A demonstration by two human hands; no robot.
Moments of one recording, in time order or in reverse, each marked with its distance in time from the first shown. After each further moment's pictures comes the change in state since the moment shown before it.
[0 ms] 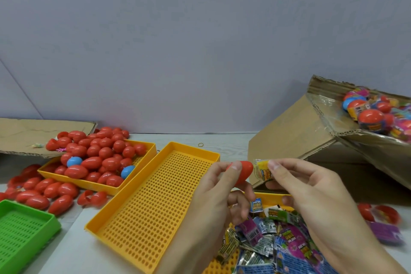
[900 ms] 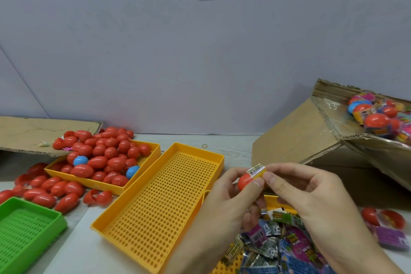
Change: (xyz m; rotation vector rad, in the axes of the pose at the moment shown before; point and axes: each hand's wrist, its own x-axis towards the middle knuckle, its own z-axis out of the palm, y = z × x) left_hand -0.005 0.002 0.002 0.096 -0.124 -0.011; right_hand 0.001 0.004 -0.001 -0.038 -0.125 -0.116
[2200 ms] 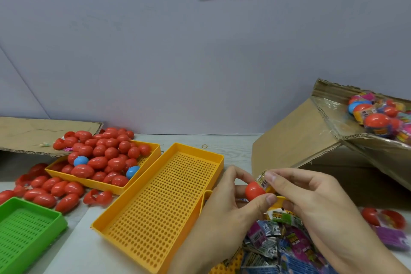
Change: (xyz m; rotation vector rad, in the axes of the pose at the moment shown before) left_hand 0.000 -0.006 -0.007 0.305 -0.041 0.053; right_hand 0.002 0.005 -0.003 0.073 0.002 0.199
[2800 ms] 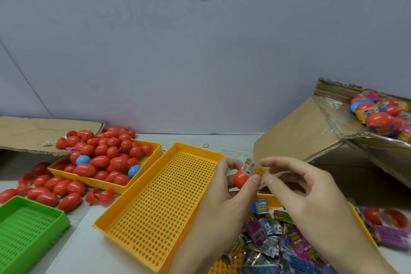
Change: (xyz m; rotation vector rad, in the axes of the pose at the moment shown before) left_hand 0.003 0.001 0.001 -0.091 0.155 0.089; right_hand -0.007 -0.003 0.006 -0.350 0.052 -0.259
